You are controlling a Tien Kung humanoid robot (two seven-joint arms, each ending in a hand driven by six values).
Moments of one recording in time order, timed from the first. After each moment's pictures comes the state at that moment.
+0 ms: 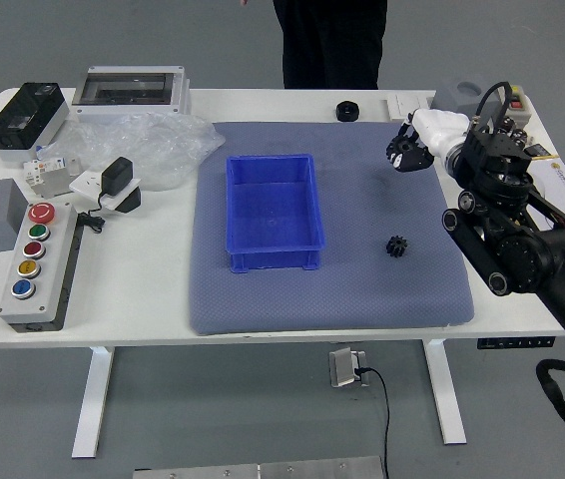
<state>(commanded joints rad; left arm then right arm) -0.27 0.12 -1.07 -0.18 1.35 -0.23 0.35 0.77 -0.16 1.05 0.95 -2.23 0.17 -0.32</state>
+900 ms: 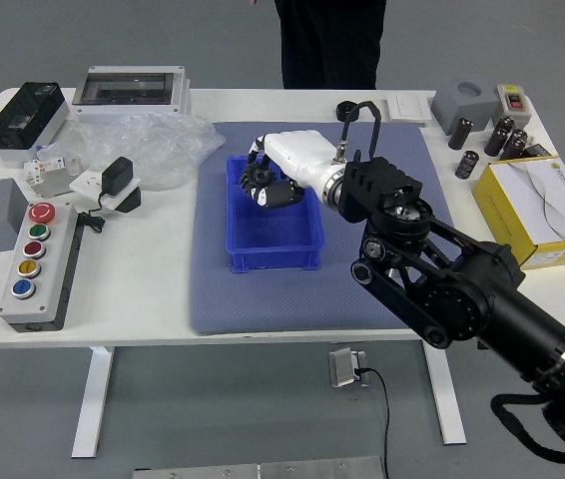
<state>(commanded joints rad) -0.26 0.12 -1.07 -0.18 1.37 -0.23 0.36 0.74 -0.03 0.83 1.21 -2.13 0.22 -0.32</state>
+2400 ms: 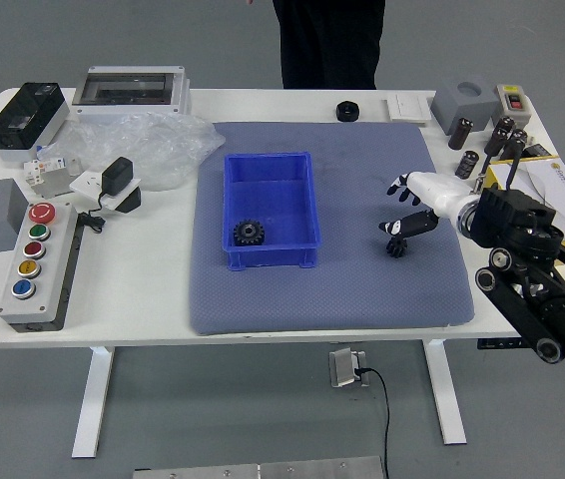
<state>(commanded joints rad) -0.26 0.12 -1.07 -0.18 1.35 -0.23 0.35 0.52 -0.33 1.01 1.22 -2.07 0.31 -0.31</state>
